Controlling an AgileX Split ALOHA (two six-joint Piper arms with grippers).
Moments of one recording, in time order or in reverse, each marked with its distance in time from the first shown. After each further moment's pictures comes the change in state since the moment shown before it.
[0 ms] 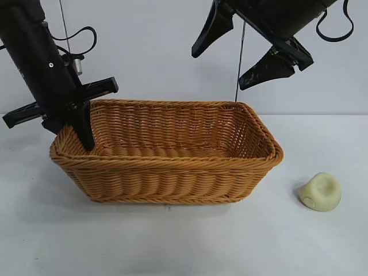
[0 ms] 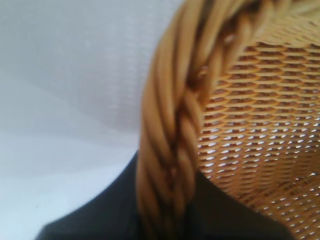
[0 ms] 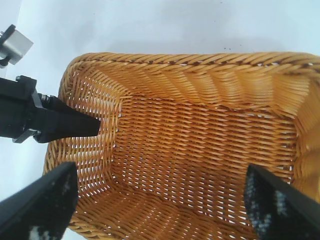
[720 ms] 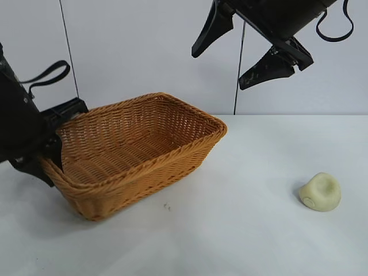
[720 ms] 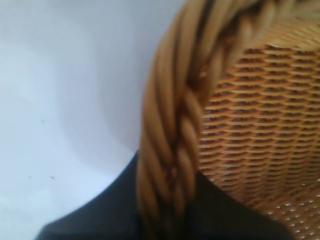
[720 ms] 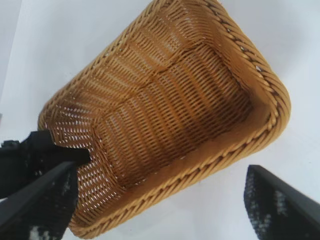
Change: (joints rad) left arm -0.042 -0.307 0.480 0.195 -0.439 -0.702; right arm 0.000 0.000 0.000 0.000 -0.005 0.000
